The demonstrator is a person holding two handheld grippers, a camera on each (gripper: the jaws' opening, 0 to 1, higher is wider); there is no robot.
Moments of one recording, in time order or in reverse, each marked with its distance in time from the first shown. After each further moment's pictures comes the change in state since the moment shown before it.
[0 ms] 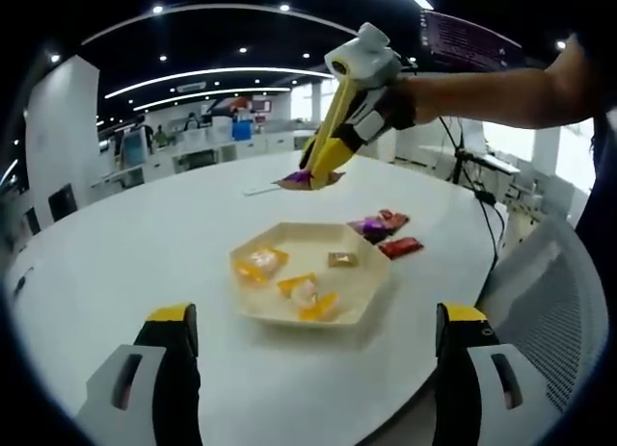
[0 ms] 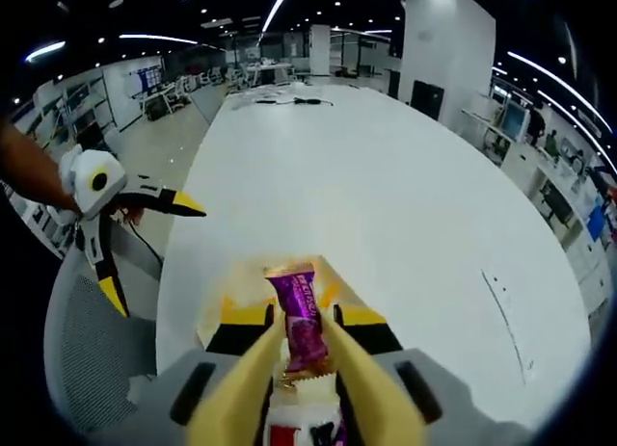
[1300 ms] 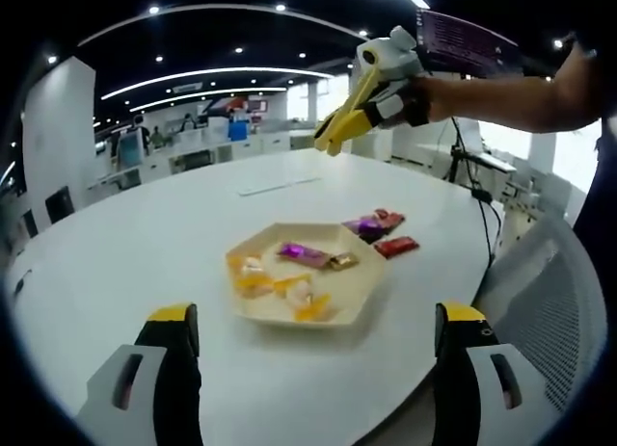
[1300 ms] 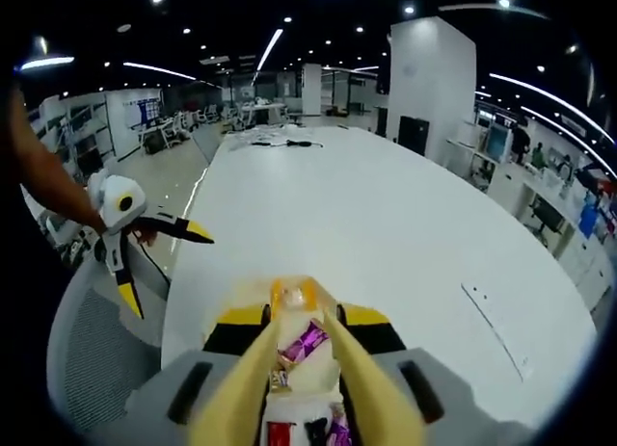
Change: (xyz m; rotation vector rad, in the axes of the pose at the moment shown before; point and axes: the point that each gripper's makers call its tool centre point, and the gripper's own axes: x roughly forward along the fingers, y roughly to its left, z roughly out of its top) left arm -0.001 -0.004 0.001 0.007 -0.001 -0.016; right arm -0.069 -0.006 -0.001 0.013 -0.206 -0.046
